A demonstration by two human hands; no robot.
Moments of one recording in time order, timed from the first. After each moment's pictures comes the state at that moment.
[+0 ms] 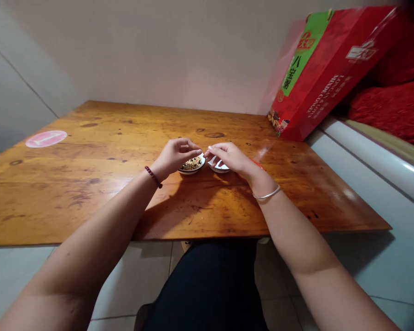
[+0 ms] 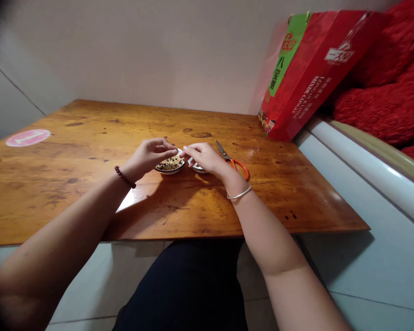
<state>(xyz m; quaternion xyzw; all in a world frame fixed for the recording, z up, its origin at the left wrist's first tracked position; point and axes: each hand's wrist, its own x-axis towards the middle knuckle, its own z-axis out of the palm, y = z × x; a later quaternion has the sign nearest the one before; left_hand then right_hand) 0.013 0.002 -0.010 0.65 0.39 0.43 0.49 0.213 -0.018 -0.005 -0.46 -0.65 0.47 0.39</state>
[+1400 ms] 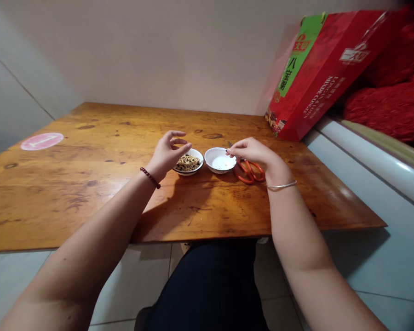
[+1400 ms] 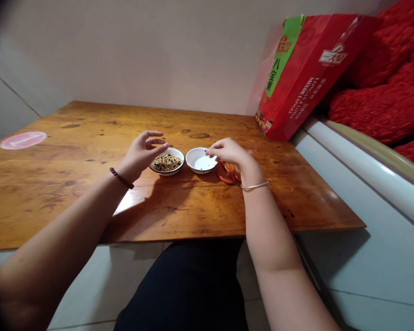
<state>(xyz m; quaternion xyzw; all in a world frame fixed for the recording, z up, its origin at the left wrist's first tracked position) 0.010 0.007 -0.009 0.61 0.48 0.49 0.40 0.277 -0.005 0.006 -0.59 -0.64 0.38 0.32</state>
